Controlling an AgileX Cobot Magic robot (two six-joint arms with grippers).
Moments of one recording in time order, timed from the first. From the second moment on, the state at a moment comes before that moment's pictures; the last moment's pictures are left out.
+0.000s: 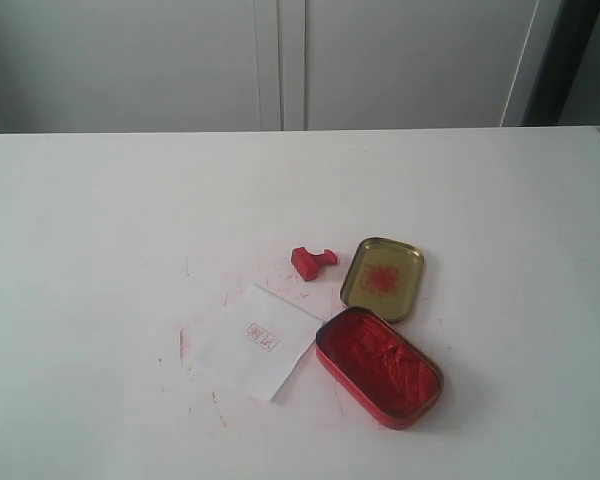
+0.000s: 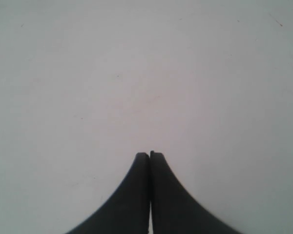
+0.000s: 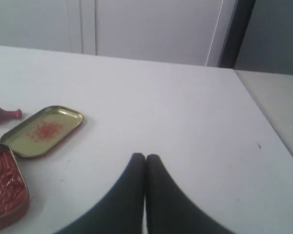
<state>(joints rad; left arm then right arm) 0.03 0.00 0.01 -0.06 0.55 0.13 0.03 0.00 -0.11 0.00 0.41 -0.05</state>
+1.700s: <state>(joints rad) 0.03 0.00 0.01 -0.06 0.55 0.13 0.03 0.00 -0.01 0.05 0.36 -0.04</state>
